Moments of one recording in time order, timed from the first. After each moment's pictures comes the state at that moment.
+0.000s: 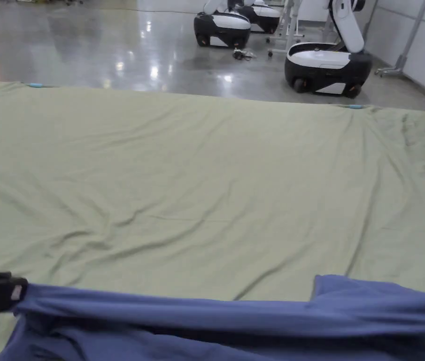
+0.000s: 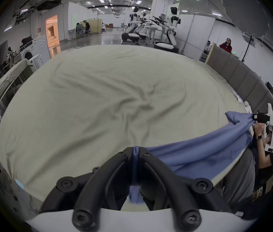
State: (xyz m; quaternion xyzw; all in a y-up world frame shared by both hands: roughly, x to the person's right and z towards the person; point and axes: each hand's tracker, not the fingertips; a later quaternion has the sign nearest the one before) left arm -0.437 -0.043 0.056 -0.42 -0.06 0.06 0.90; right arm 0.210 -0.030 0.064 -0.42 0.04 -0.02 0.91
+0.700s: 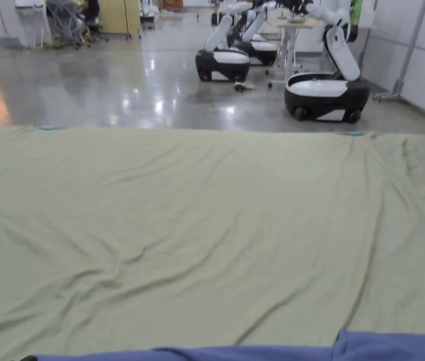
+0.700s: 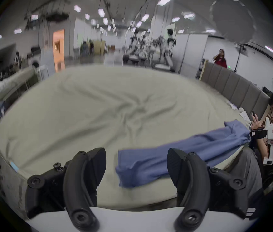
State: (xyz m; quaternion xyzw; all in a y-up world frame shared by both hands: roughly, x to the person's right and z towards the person) left arm -0.414 -0.035 0.144 -0.25 -0.04 0.05 0.97; right arm 0.200 -0.058 0.138 -0.35 0.00 -0.01 0.94
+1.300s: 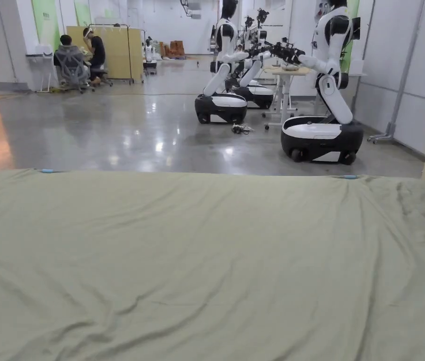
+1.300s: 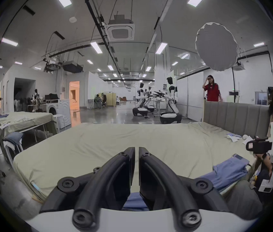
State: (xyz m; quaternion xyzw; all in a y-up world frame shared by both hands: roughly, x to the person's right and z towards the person) left arm -0.322 0.042 0.215 -0.05 0.02 0.01 1.00; right arm 0.092 0.000 0.172 -0.15 0.08 -0.06 0.98
